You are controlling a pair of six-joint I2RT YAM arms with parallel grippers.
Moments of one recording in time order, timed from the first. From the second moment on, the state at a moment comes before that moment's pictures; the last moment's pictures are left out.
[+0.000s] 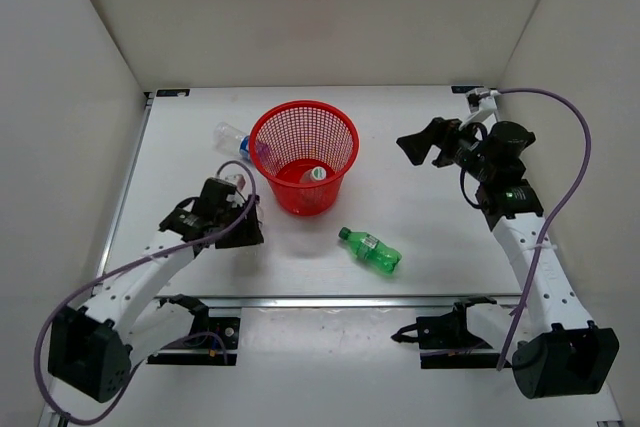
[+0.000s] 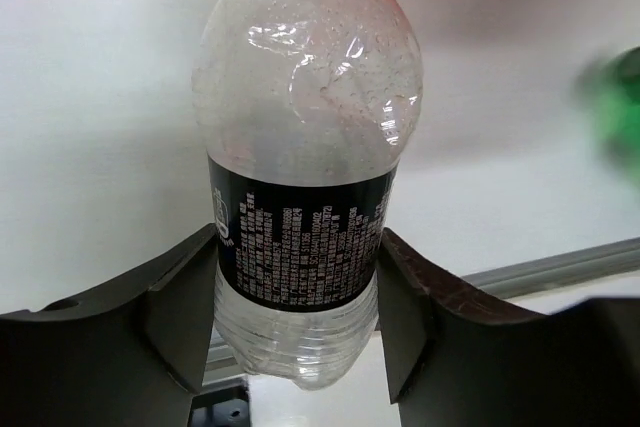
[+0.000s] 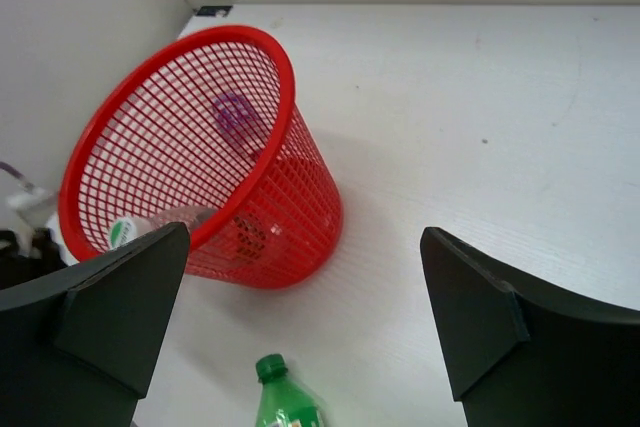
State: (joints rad) left arm -0.43 1.05 0.64 -0.64 0.06 -0.47; right arm 0.08 1.02 0.95 -0.05 -0.52 0.35
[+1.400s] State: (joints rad) left arm -0.25 1.10 1.36 -0.62 -0.08 -0.44; right arm 0.67 1.11 0.46 -0.19 -0.17 0.05
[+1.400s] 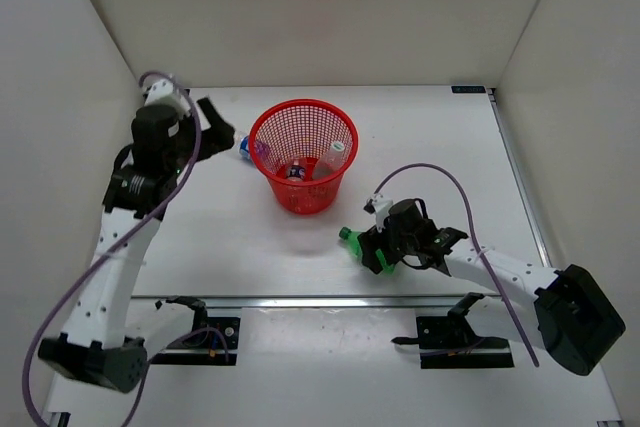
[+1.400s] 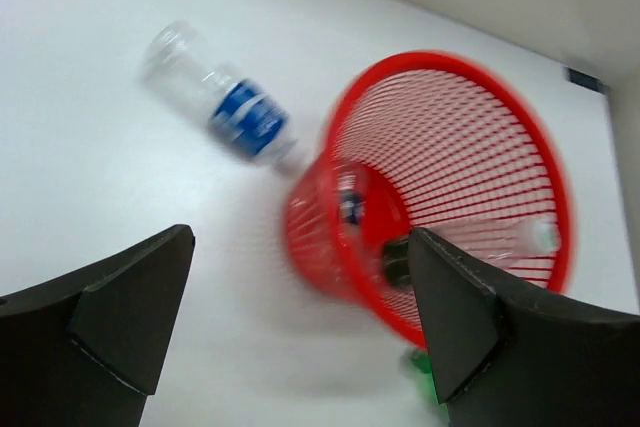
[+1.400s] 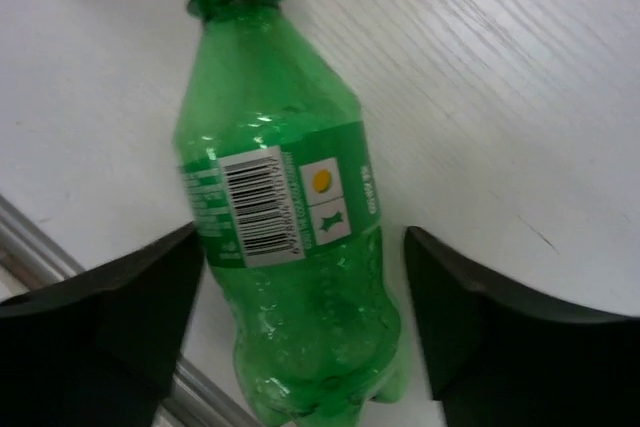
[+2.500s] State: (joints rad) left arm -0.13 1.06 0.95 -0.66 -0.09 -0.61; right arm 0.53 1.49 1.32 0.11 -0.55 0.13
